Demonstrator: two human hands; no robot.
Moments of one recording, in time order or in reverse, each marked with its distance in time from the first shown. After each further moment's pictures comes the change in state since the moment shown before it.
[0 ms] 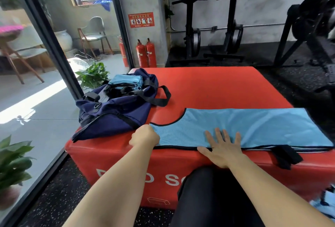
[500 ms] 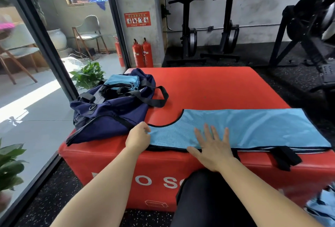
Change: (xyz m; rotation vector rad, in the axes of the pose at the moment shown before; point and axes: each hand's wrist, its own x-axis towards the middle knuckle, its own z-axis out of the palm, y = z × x) left_hand 0.021 -0.025 0.006 -0.290 0.110 0.252; right_hand -0.001 -0.025 -0.007 0.007 0.121 -0.095
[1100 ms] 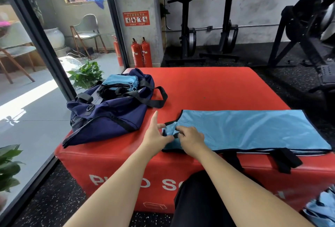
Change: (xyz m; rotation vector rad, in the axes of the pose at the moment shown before) left_hand -0.020 0.036 0.020 -0.489 -0.214 0.137; right_hand 0.040 -0.051 -0.019 0.643 0.134 -0.007
